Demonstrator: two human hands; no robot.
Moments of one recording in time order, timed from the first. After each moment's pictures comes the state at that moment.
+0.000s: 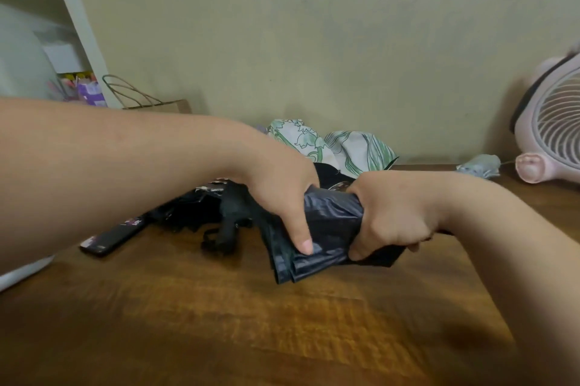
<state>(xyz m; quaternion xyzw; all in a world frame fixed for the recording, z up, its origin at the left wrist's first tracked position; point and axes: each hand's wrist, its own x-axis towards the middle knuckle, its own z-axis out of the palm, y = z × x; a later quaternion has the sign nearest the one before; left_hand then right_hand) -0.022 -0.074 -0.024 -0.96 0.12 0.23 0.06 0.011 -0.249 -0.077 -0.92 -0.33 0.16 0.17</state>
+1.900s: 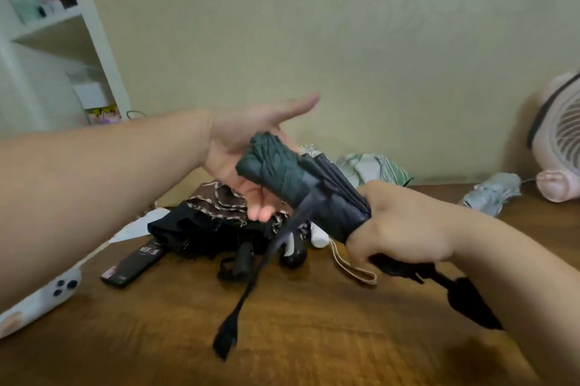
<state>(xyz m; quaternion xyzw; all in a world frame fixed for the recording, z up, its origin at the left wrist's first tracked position) 0.000 0.020 -0.001 -0.66 0.21 0.44 -0.57 -0.004 -0.240 -0.070 -0.83 -0.36 0.15 0.40</state>
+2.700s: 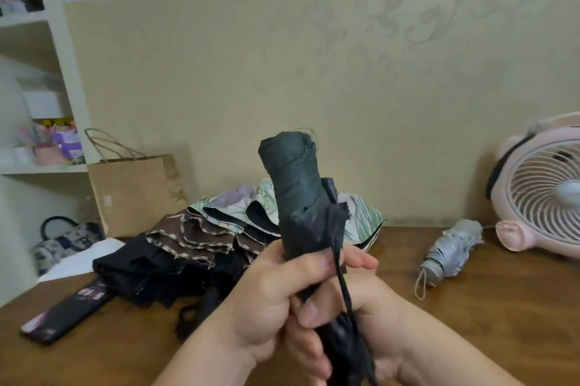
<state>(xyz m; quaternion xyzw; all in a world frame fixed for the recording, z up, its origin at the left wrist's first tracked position) -0.031 -0.068 -0.109 -0.61 0.26 0.00 -0.75 -0.019 -0.202 -0.106 -0.49 -0.34 0.41 0.69</state>
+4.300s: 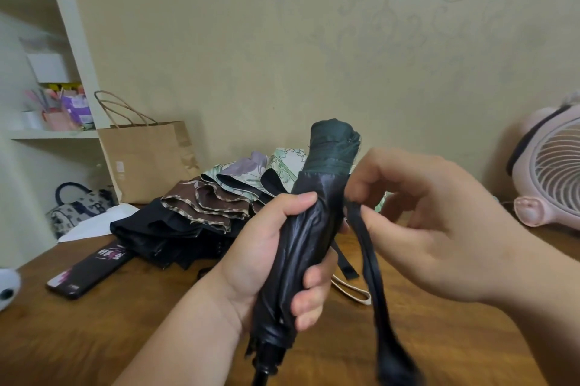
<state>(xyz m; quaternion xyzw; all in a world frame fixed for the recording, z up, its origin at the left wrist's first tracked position) -0.037 -0.035 -0.106 -0.51 0.21 0.29 -0.79 -0.027 -0.234 -0.057 -0.75 -0.48 -0.25 0.38</state>
